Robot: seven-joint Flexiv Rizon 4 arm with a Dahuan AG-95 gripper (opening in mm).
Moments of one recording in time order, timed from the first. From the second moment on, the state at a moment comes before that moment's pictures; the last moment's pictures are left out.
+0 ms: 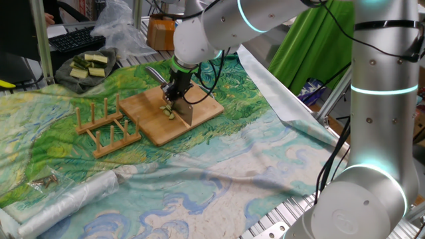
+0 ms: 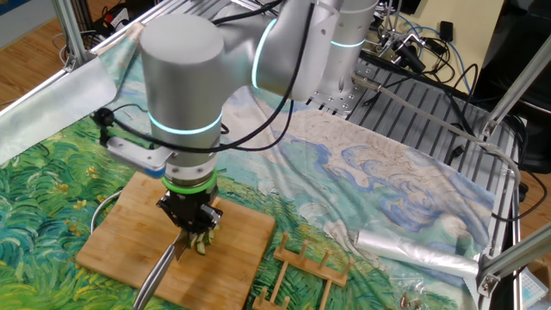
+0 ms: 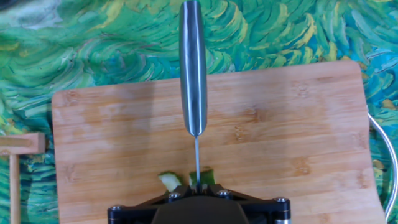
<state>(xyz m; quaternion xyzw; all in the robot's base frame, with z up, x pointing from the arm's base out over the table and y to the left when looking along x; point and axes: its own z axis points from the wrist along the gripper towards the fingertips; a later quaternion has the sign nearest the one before) 0.654 -0.021 0.033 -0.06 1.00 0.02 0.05</state>
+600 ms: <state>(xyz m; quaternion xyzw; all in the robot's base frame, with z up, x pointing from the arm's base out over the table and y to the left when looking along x) 0.649 -0.020 0.059 -0.05 1.00 0.01 0.05</state>
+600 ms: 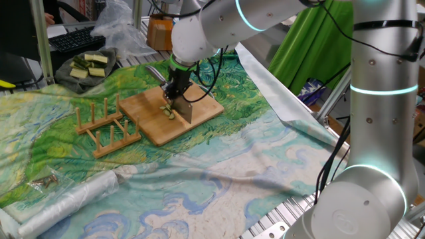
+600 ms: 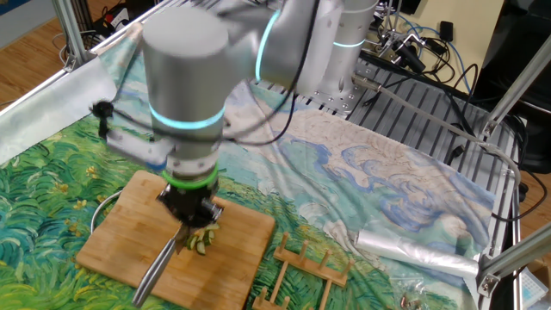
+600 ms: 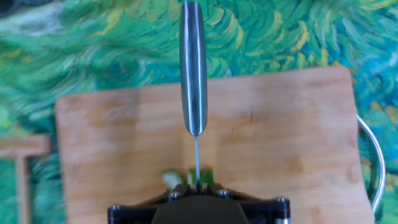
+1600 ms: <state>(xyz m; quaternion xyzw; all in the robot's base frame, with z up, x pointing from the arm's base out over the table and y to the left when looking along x) 0.654 -0.029 0.056 -0.07 1.00 0.01 0.06</state>
